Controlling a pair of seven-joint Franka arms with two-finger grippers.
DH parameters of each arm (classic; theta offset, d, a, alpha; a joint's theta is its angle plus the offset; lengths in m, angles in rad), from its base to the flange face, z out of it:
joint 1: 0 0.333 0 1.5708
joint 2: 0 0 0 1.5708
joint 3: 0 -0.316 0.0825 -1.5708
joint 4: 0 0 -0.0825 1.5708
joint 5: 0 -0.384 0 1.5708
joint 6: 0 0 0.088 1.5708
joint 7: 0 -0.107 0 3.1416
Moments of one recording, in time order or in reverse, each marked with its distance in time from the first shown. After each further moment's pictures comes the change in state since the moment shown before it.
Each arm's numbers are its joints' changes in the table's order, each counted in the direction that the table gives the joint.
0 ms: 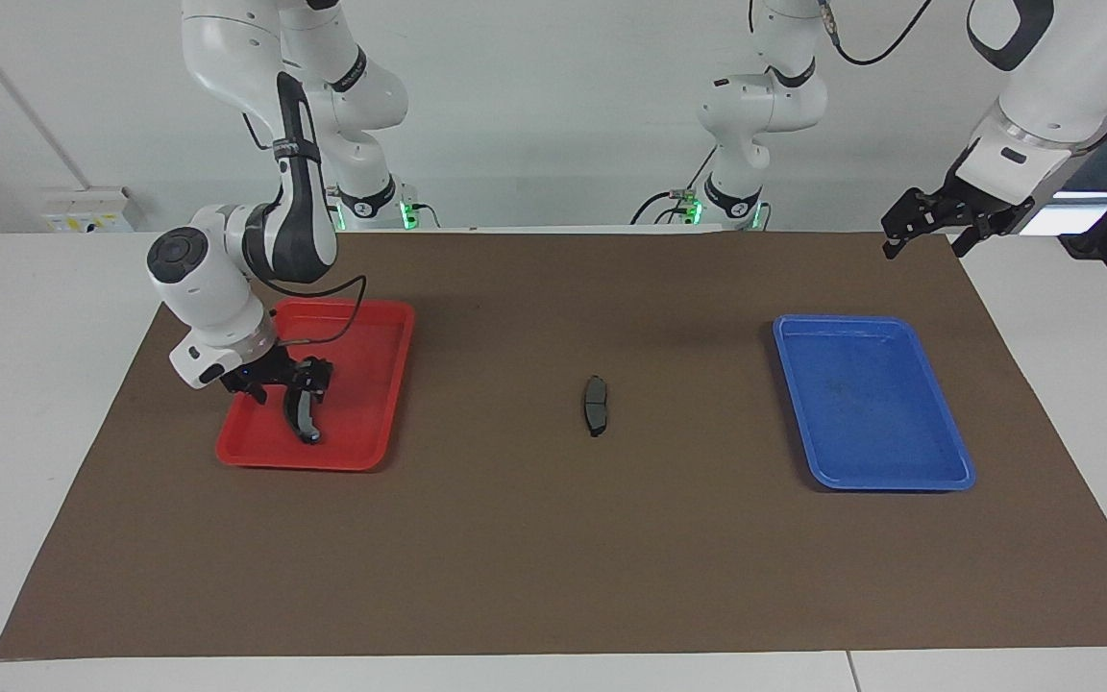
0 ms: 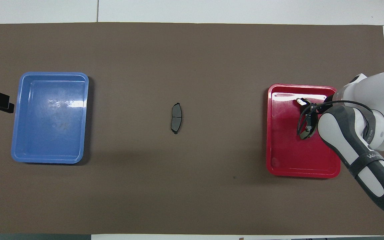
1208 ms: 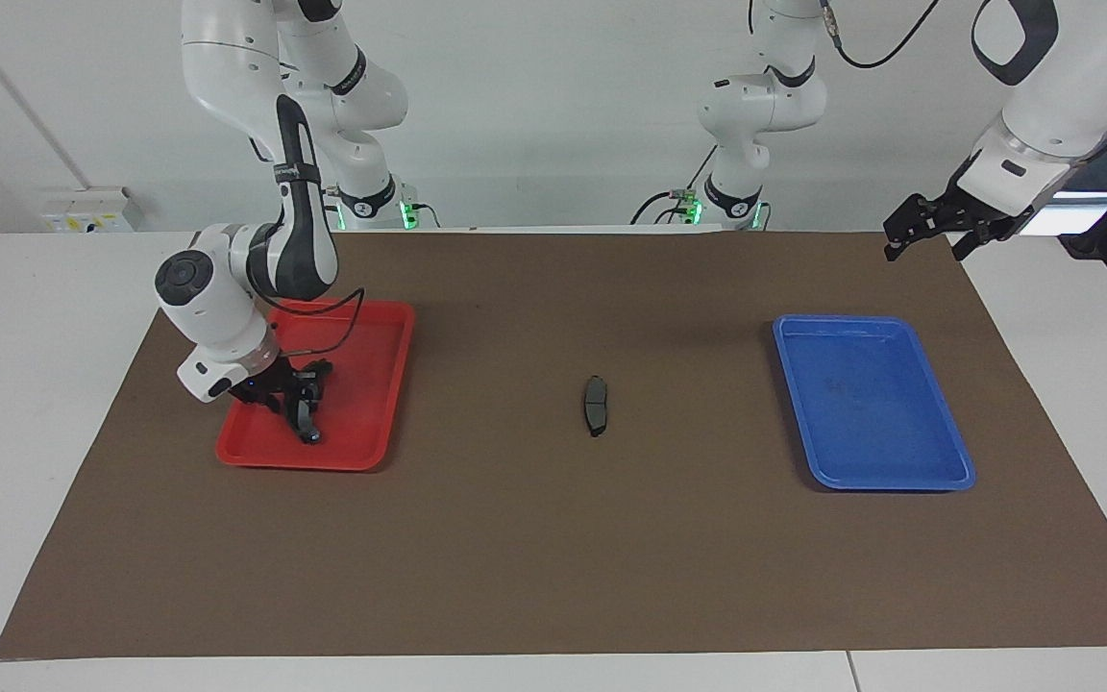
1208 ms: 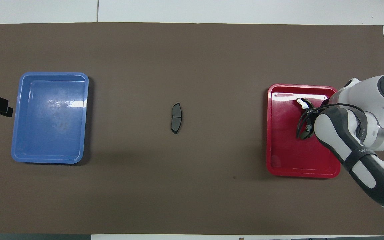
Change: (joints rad) left arm 0.033 0.000 0.011 -0.023 0.000 -0.008 -0.024; right arm -0.015 -0.050 0.000 -0.014 0.000 -0.041 0.070
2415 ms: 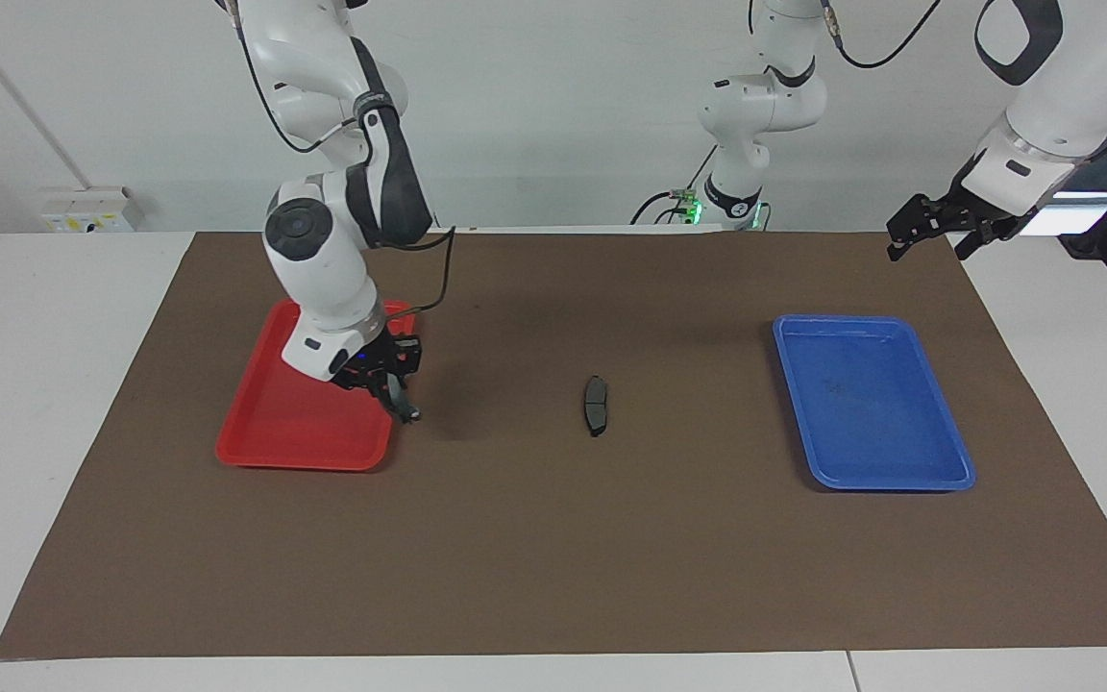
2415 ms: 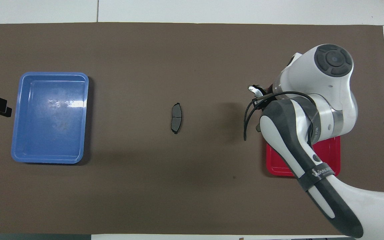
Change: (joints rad) left arm 0.000 0.000 -0.001 0.000 0.000 0.000 0.000; right arm 0.348 0.015 -0.020 0.302 -0.006 0.287 -0.161
